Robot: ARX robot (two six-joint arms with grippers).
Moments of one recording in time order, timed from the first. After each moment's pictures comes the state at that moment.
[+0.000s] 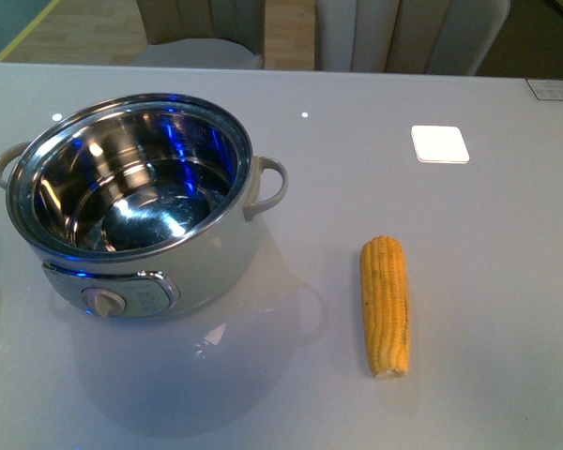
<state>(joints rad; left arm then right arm) 0.56 2.44 0.64 1.39 0.14 0.12 0.00 0.01 0.02 0.00 0.00 0.00</state>
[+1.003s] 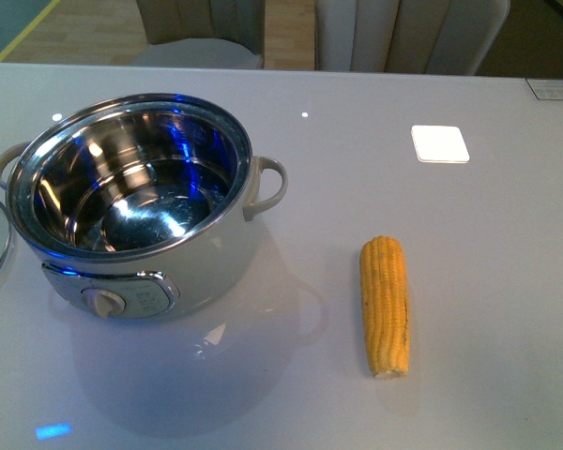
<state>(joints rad) 0.53 2.65 0.90 1.35 0.15 0.09 0.00 0.01 0.02 0.00 0.00 0.00</state>
